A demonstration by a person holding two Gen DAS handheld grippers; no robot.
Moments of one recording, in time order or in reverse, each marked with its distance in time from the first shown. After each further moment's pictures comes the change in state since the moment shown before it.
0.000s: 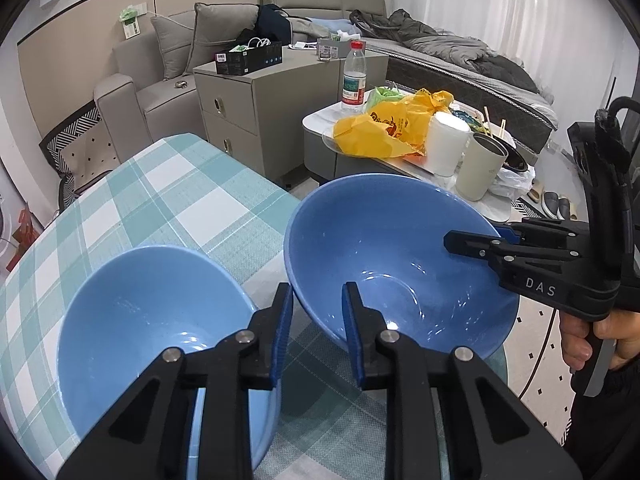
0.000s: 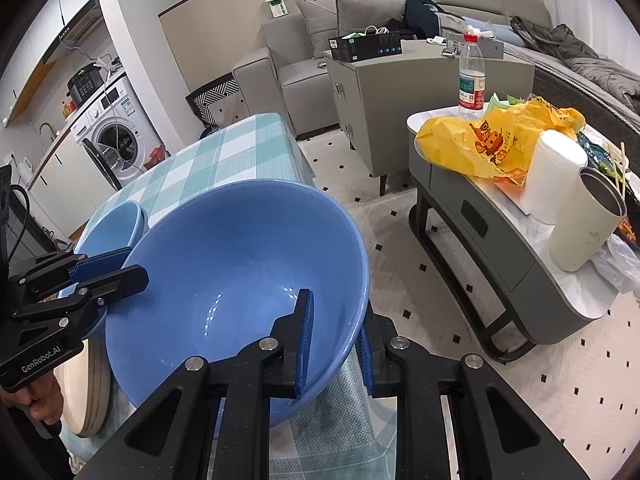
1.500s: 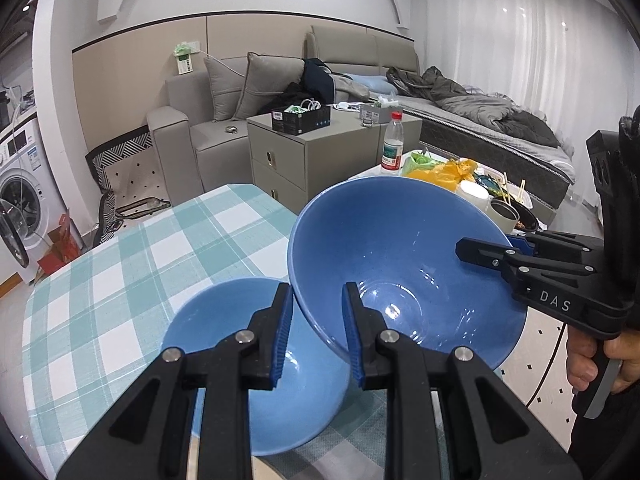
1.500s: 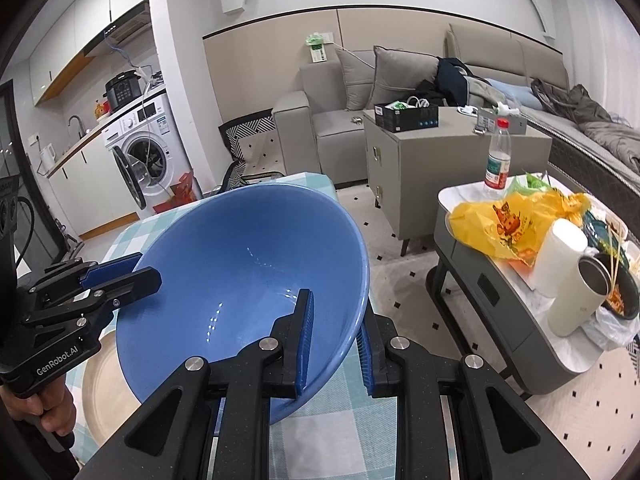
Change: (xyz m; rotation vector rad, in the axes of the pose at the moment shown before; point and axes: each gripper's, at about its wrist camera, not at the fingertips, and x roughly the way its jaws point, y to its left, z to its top) left arm -0.088 0.039 -0.006 -0.088 -0.210 0.108; right arm -0.069 0.087 0.031 -0.127 -0.175 0.025
